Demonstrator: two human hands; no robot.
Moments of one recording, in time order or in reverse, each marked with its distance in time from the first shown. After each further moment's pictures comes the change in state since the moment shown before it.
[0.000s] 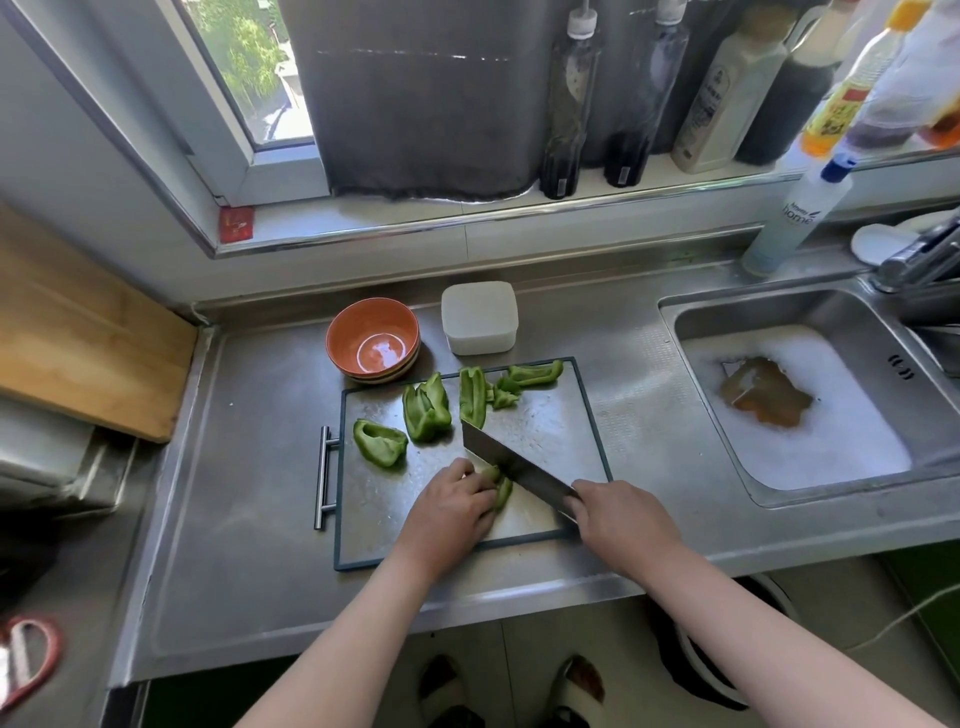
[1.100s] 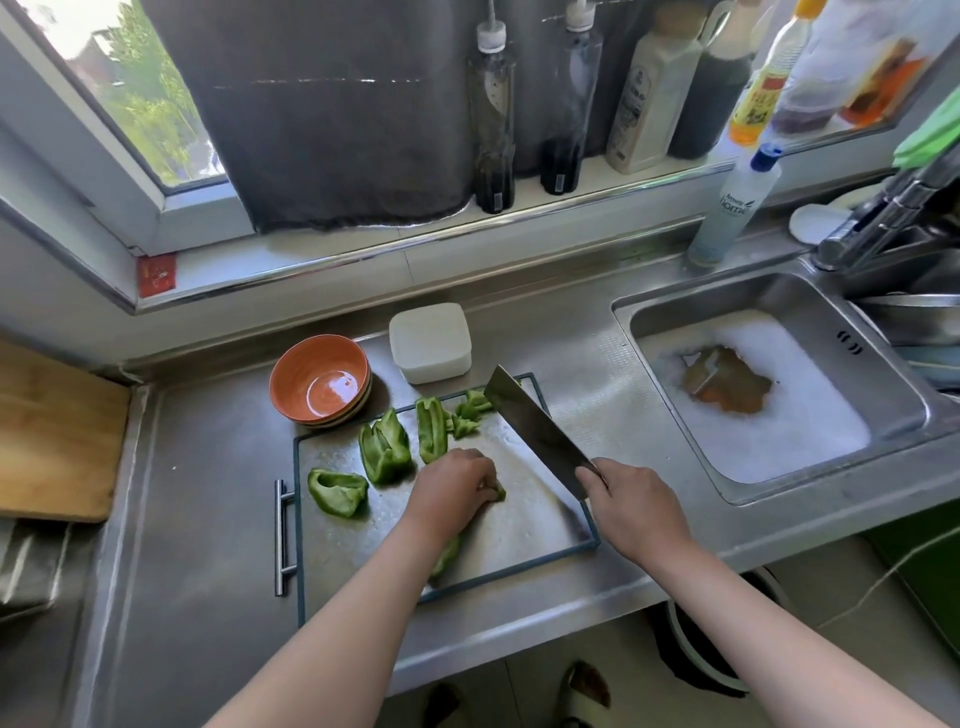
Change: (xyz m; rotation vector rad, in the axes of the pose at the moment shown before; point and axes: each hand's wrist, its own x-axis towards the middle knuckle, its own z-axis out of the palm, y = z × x) left_hand 0.098 -0.001 0.007 -0.056 -0.404 -0.239; right_hand 0.016 0.039 -0.025 0.285 0.250 0.250
